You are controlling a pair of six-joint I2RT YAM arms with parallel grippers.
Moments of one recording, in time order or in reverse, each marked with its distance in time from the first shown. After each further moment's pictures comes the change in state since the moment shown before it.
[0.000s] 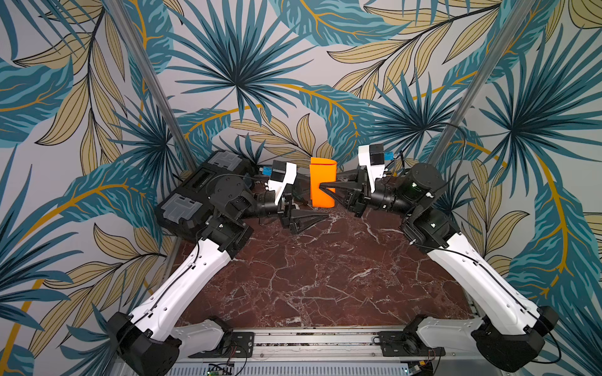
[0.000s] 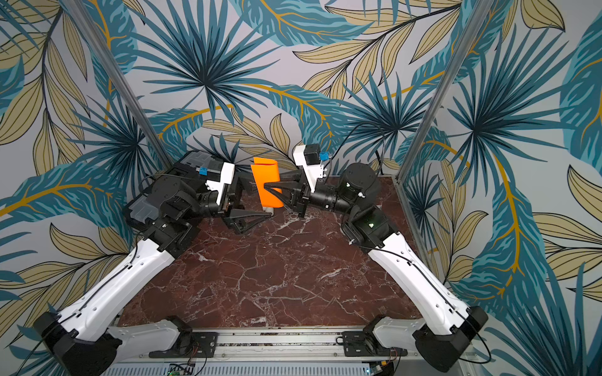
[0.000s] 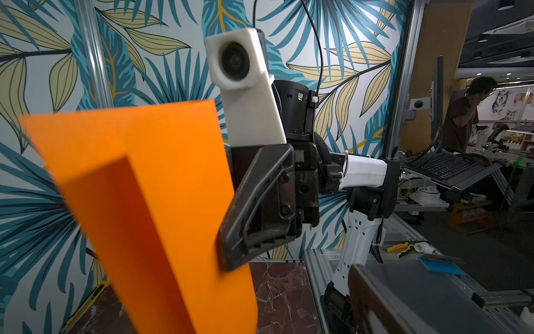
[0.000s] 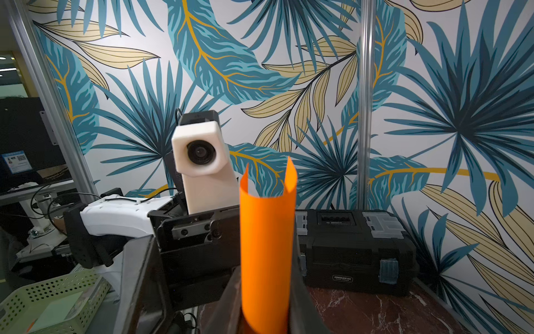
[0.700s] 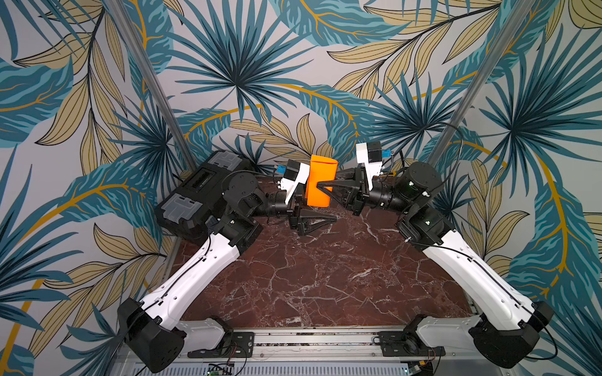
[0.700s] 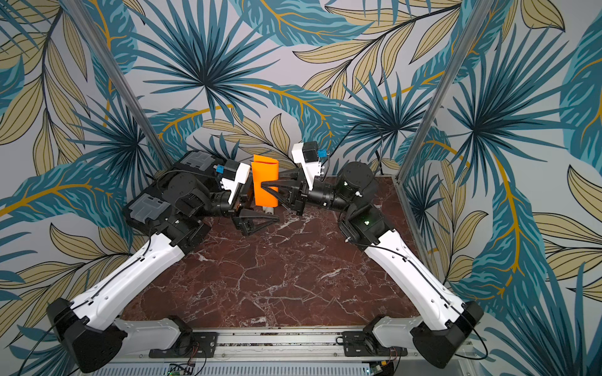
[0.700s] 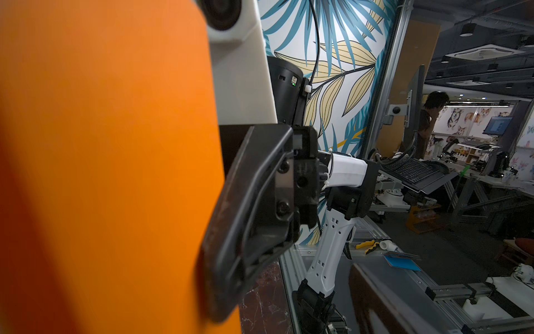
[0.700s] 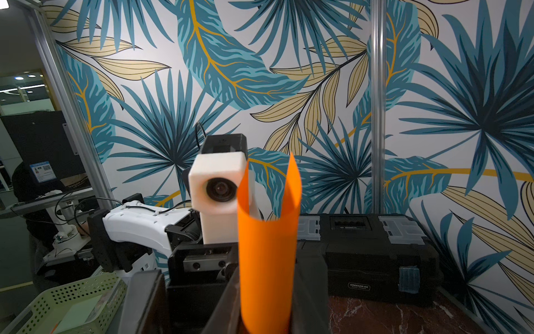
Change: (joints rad) left arm -0.048 0.060 0.022 -0.003 0.037 -0.063; right arm 0.000 0.027 0.003 0.044 -0.034 0.051
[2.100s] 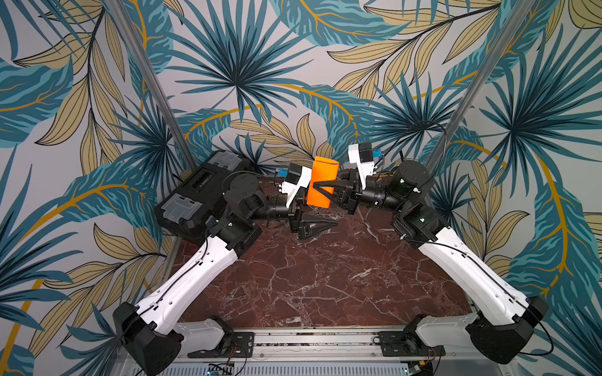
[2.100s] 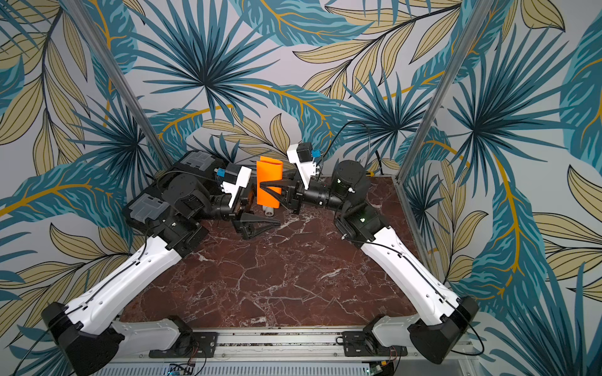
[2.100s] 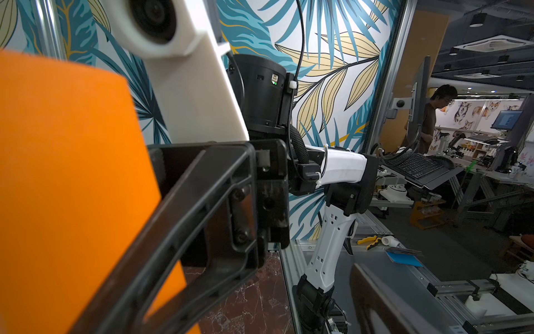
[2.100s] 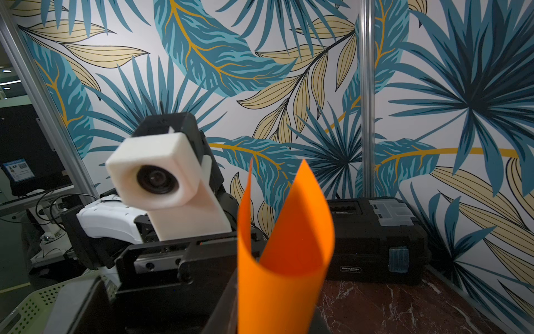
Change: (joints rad) left arm -0.024 -0.019 0.005 -0.089 -0.029 0.062; right arm -0.002 0.030 0.004 -0.044 0.022 -0.023
